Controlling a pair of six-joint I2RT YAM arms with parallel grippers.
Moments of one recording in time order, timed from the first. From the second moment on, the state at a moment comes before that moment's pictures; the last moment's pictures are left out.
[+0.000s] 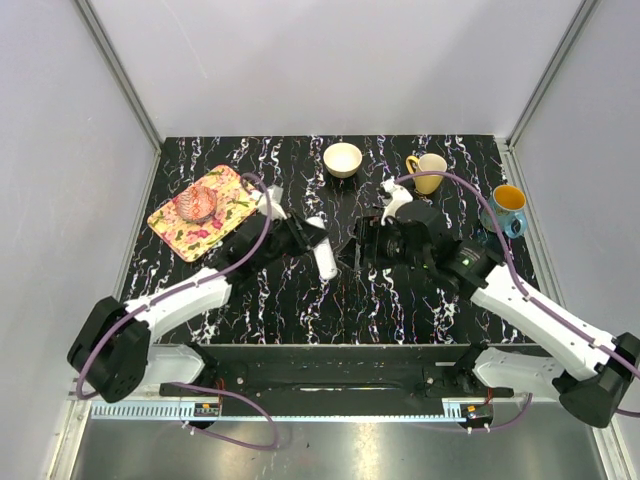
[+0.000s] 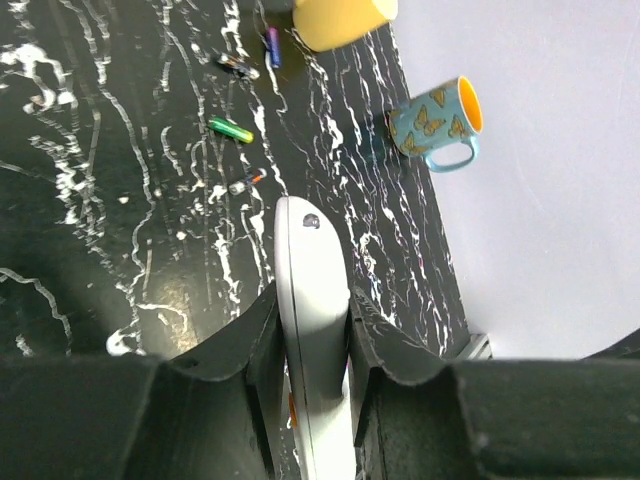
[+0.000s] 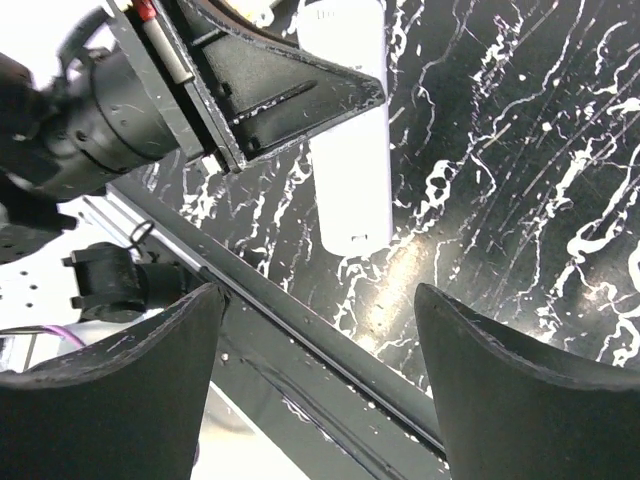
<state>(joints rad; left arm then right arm) -0.66 1.27 0.69 0.30 0.09 -0.86 0.81 1.10 1.08 -0.51 -0.07 0.63</state>
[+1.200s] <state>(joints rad) -0.64 0.84 0.26 0.87 -0.15 -0.89 0.76 1.11 0.67 0.32 -0.28 1.12</state>
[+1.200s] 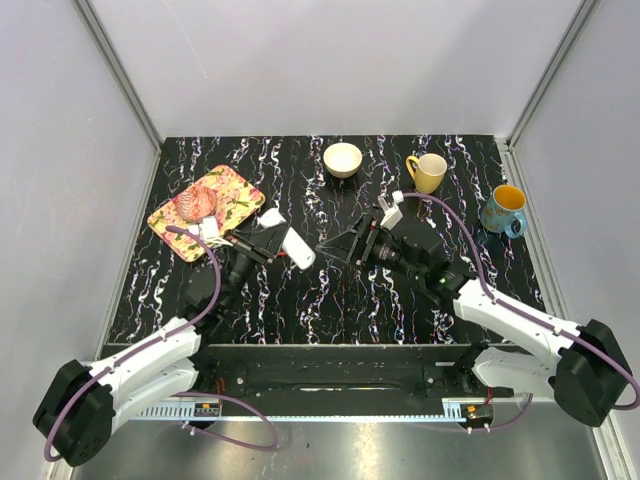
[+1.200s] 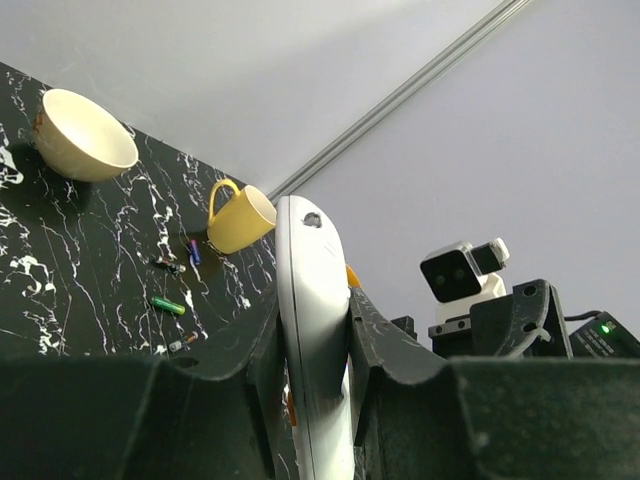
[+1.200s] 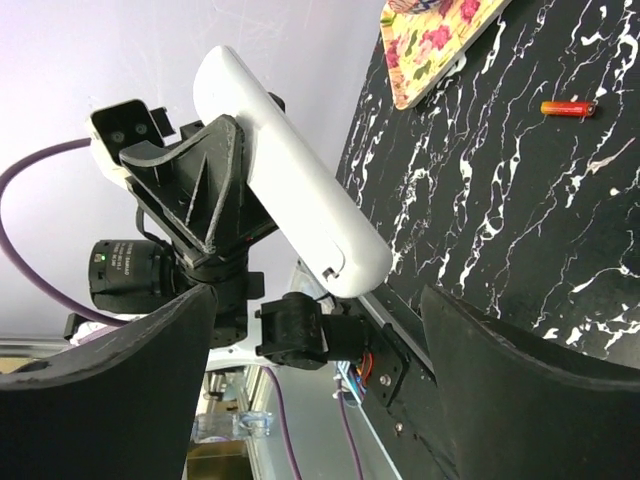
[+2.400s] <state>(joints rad) -0.54 1.04 0.36 0.98 0.37 -1.24 0.72 1.33 0.69 0.70 -0.71 1.15</state>
